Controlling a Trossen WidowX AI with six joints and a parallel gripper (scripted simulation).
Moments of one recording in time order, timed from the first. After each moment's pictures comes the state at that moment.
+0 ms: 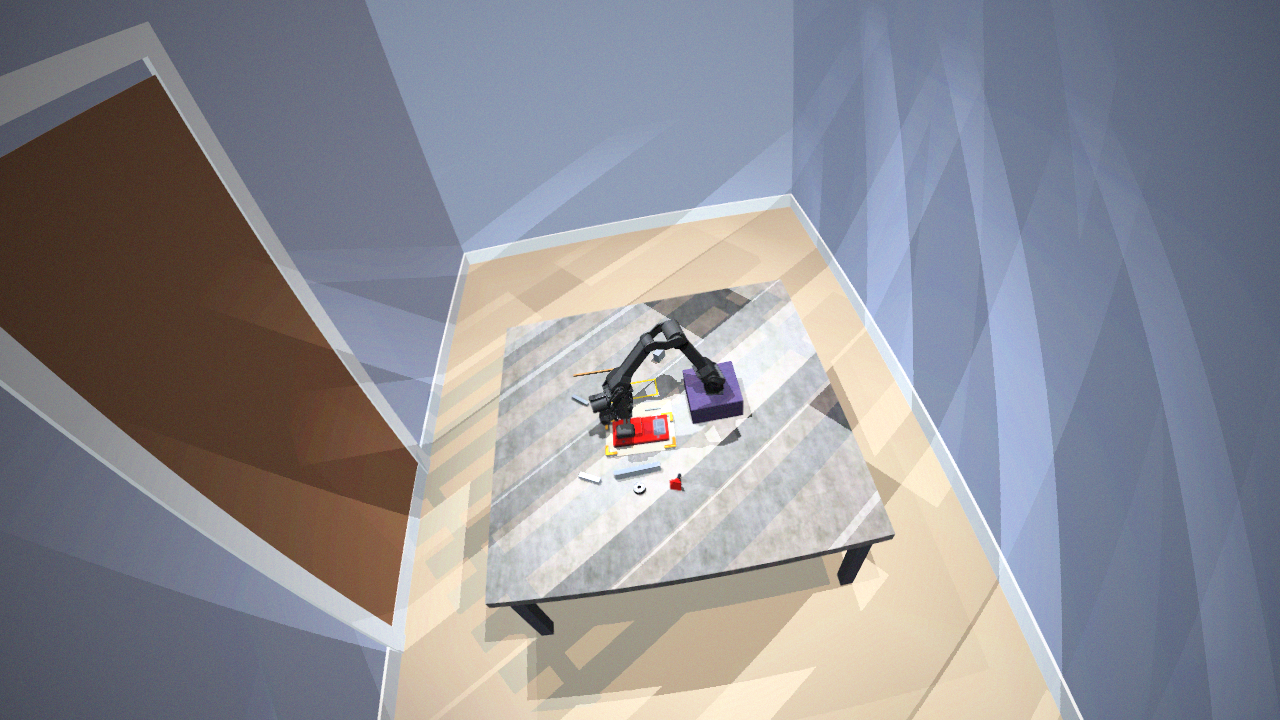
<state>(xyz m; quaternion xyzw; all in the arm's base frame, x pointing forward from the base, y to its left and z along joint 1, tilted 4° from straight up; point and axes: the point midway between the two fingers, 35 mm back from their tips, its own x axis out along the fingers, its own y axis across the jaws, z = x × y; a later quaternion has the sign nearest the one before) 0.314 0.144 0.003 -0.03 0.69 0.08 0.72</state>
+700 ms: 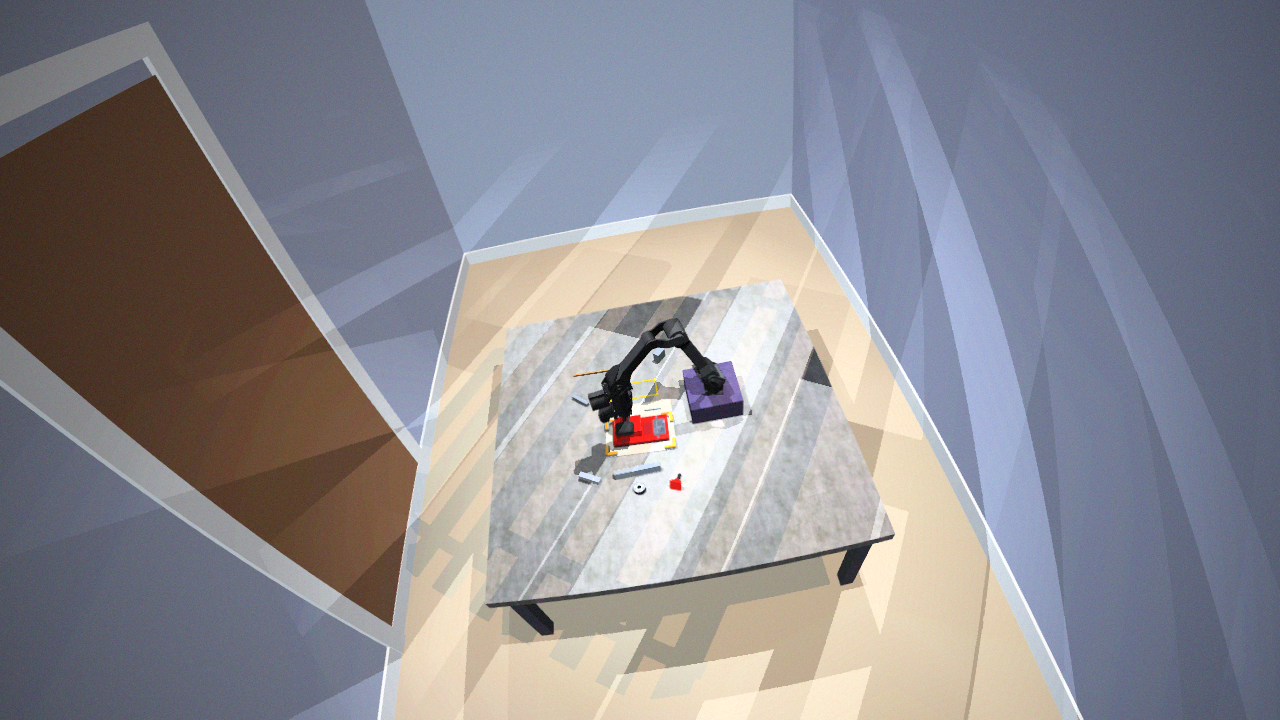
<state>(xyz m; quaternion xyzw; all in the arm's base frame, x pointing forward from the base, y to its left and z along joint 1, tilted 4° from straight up) 0.314 0.143 0.016 -0.03 0.69 0.08 0.72</state>
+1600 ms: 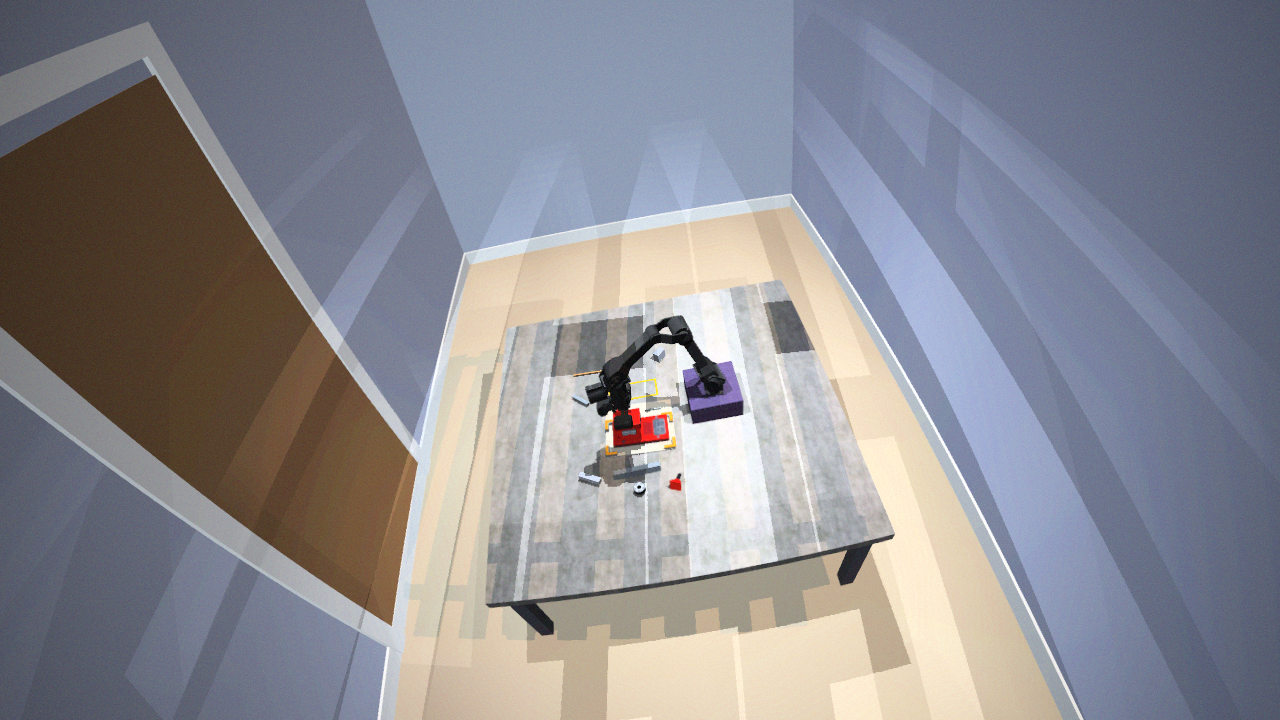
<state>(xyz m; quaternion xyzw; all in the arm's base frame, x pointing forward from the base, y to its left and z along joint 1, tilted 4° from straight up) 0.311 0.140 0.053 -0.03 0.69 0.08 0.72</state>
